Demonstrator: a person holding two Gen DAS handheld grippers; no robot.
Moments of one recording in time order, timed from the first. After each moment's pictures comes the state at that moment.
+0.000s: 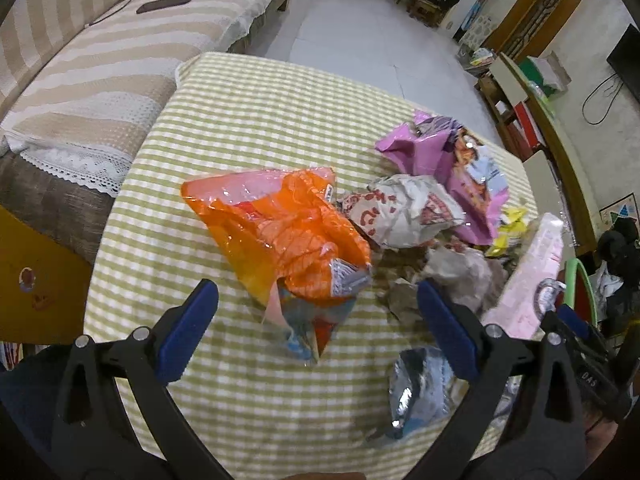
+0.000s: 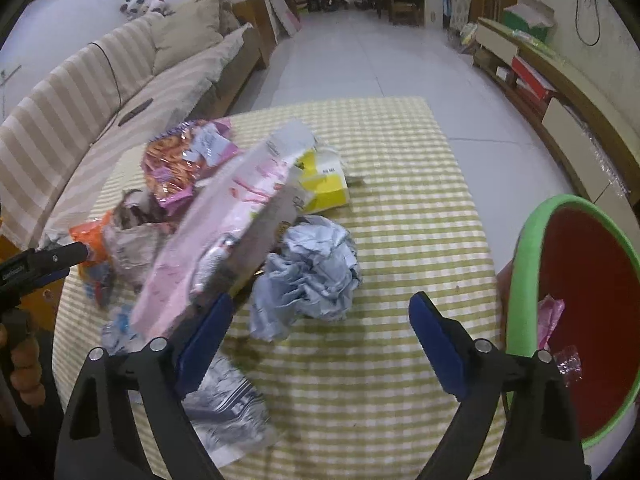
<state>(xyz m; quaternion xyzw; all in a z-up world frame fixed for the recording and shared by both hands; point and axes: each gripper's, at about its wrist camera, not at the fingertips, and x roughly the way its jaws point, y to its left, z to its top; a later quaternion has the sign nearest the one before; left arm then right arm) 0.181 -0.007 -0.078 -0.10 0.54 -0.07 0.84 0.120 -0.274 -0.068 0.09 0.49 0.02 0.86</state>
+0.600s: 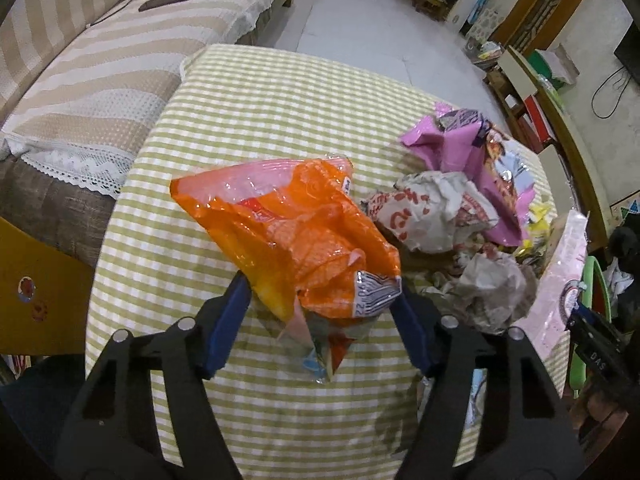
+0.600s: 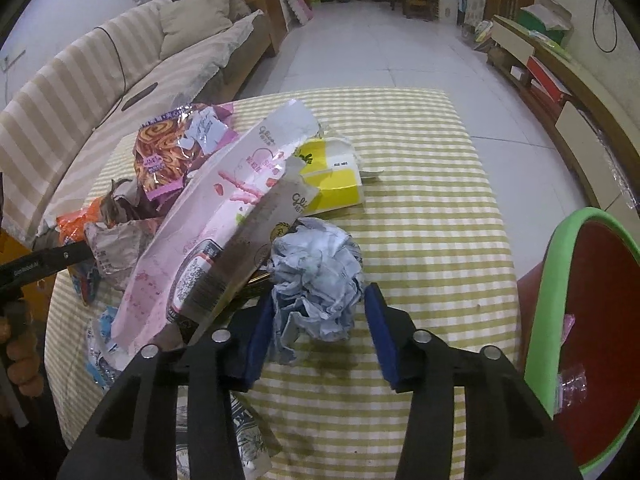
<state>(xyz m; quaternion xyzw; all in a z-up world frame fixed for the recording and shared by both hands) 0.185 -0.001 -0.087 -0.08 0.54 -0.06 0.84 0.133 -0.273 -0.074 0.08 0.50 0.04 0.86</state>
